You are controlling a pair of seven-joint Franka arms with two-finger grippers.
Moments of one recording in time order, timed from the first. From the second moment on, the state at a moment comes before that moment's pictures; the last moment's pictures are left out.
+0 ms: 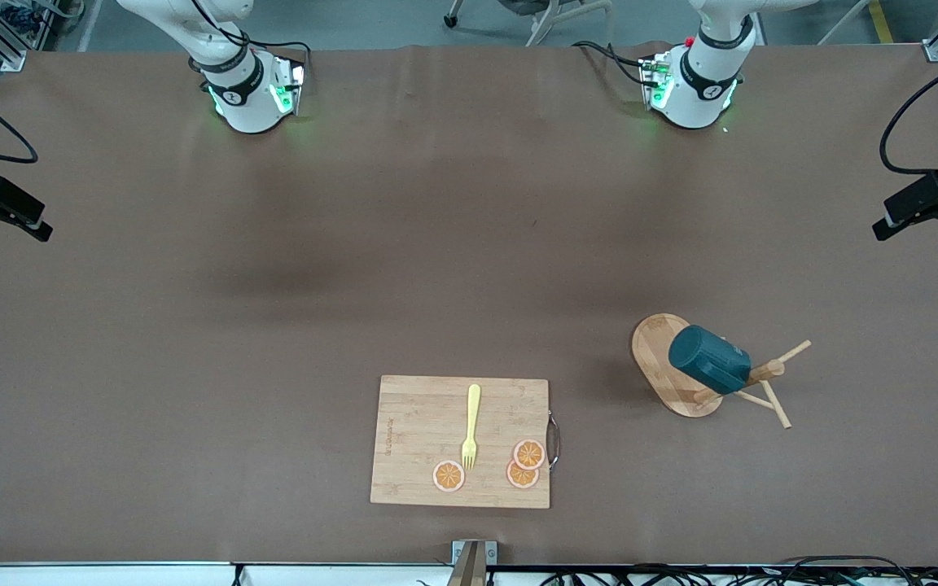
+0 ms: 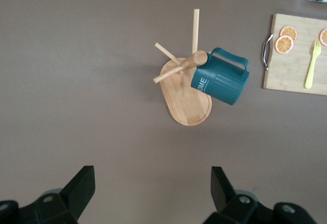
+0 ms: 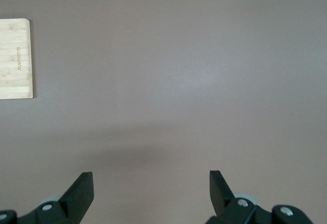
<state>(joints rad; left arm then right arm) 0.05 0.03 -0.02 -1.48 -0.11 1.58 -0.02 -0.11 -0.07 0.01 -1.69 0.02 1.73 -0.03</state>
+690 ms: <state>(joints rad) 0.02 -0.01 -0.02 -1.49 -0.11 1.55 -0.02 -0.11 -0.07 0.01 -1.69 0.02 1.73 -0.03</state>
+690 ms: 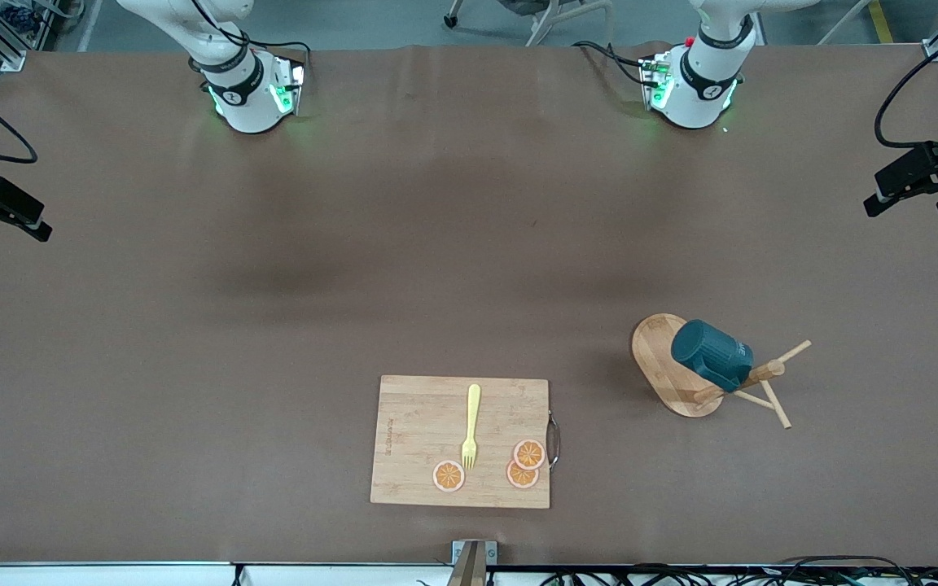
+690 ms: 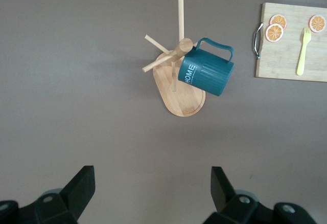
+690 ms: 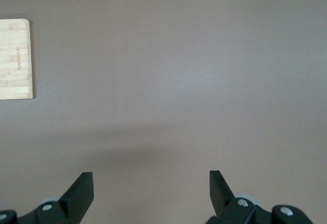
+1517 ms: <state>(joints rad) -0.02 -0.01 0.03 -1.50 -0.09 1.61 0.04 -0.11 -0.07 0.01 -1.69 0.02 1.72 -0.03</state>
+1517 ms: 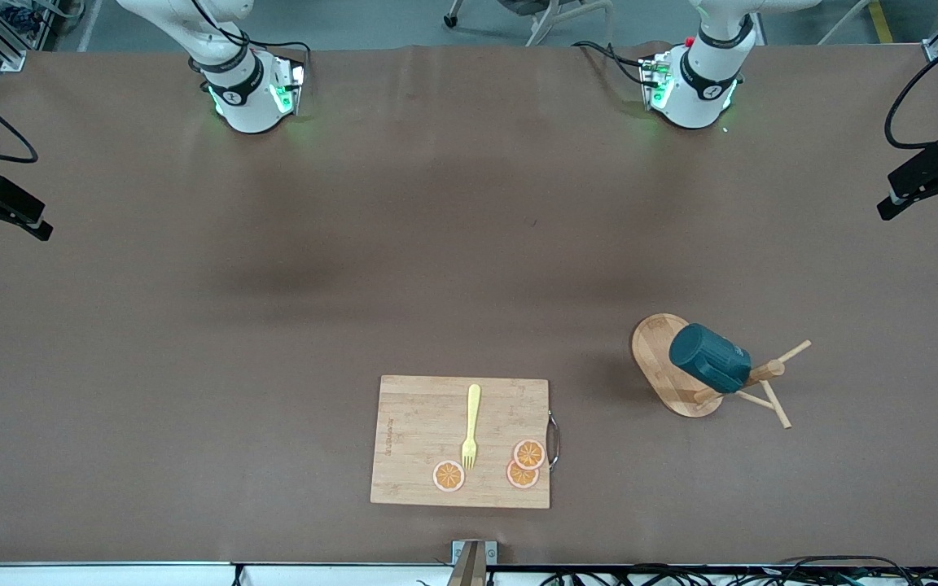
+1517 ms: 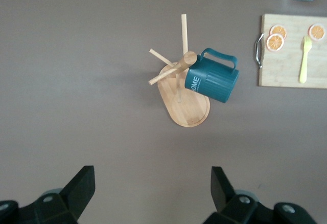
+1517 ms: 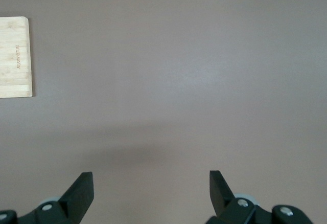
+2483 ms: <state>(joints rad) -0.03 0.00 0.03 -1.51 -0.05 1.61 0.06 -0.11 -0.07 0.01 -1.69 0.02 1.70 -0.03</state>
